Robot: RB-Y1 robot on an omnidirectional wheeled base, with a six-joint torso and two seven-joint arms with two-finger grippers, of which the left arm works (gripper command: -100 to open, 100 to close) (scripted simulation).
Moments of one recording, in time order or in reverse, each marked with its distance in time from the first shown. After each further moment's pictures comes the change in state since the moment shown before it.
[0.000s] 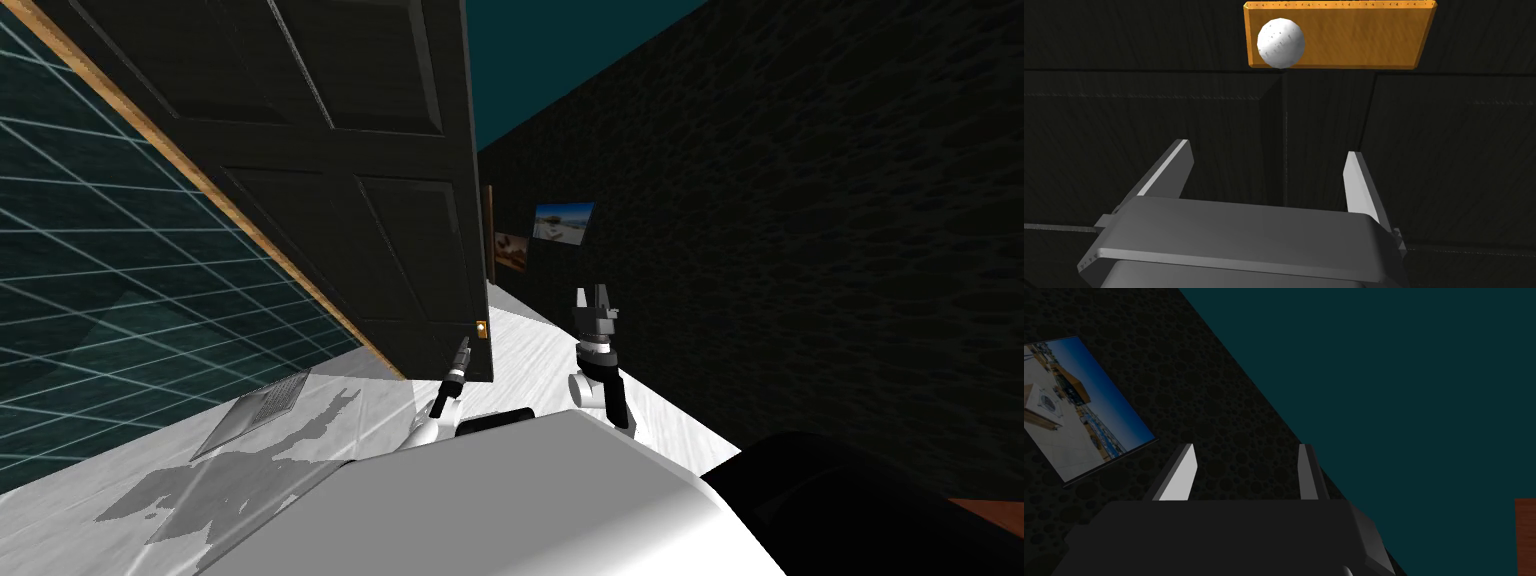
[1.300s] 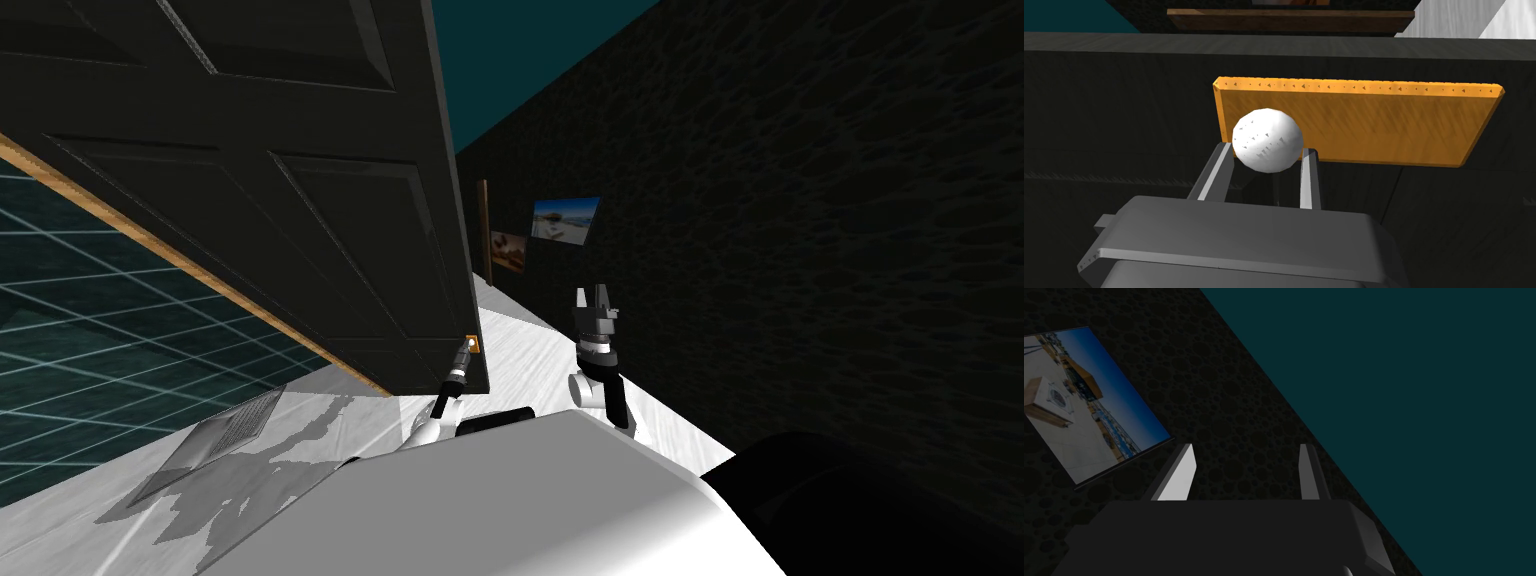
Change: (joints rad) arm -0.012 -0.013 0.010 0.027 0.010 -0.036 -0.002
